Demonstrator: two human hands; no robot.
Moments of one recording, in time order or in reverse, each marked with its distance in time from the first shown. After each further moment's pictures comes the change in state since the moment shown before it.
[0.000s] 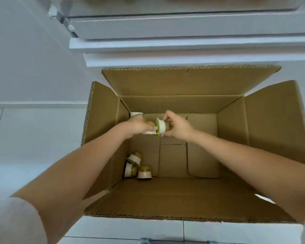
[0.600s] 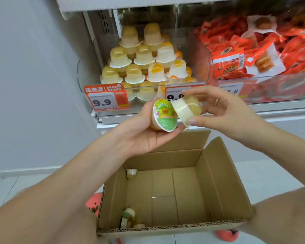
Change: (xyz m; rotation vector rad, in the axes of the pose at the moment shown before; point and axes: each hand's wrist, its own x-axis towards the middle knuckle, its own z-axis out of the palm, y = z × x) left_hand -0.277 0.159 -0.043 -1.215 -0.356 0.424; right_hand -0.255 -0.206 -0.186 0.228 0.366 -0.553
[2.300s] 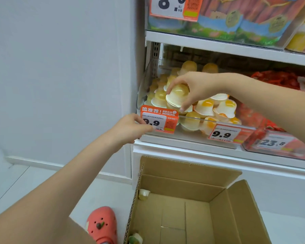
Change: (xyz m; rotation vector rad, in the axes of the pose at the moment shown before) left_hand -0.037 0.090 -0.114 0.981 0.573 0.386; right_hand 0.222 -0.080 0.081 -1.108 -0.528 -0.117
